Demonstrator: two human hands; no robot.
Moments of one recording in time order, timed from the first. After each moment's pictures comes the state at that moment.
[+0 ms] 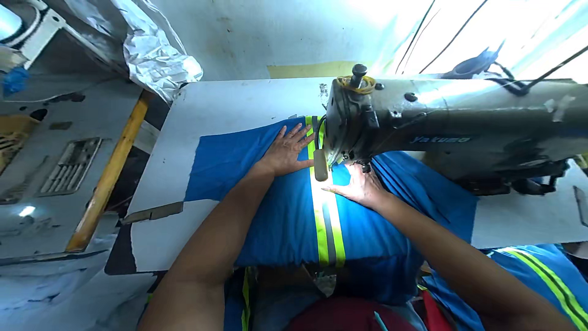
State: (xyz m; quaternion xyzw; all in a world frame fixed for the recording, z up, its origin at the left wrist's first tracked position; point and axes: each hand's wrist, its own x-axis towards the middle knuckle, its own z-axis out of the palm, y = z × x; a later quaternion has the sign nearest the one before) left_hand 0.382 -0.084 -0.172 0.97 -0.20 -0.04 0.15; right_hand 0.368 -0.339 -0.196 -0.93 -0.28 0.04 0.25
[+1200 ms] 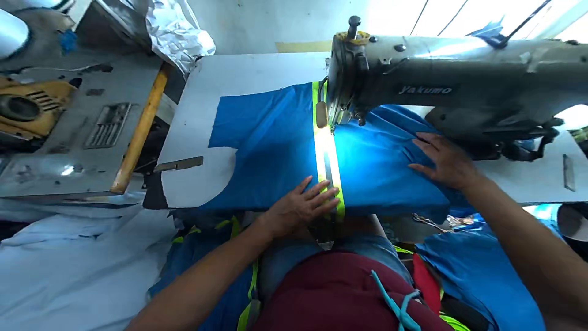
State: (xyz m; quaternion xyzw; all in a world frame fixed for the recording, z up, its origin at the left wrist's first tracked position) left_hand 0.169 -0.144 -0.202 0.91 -0.41 0.03 0.09; right_hand 0.365 -0.542 -0.200 -0.90 -0.41 -0.07 0.12
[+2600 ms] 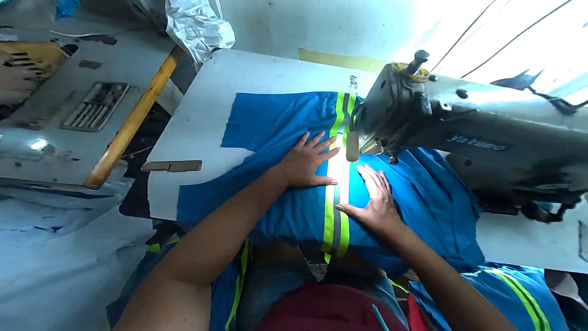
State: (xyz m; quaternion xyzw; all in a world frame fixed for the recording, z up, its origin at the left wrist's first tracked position) left_hand 0.311 -0.096 -0.191 0.96 -0.24 0.03 0.17; right_hand 0.303 -0.353 -0.212 -0.89 -0.34 -0.08 0.31
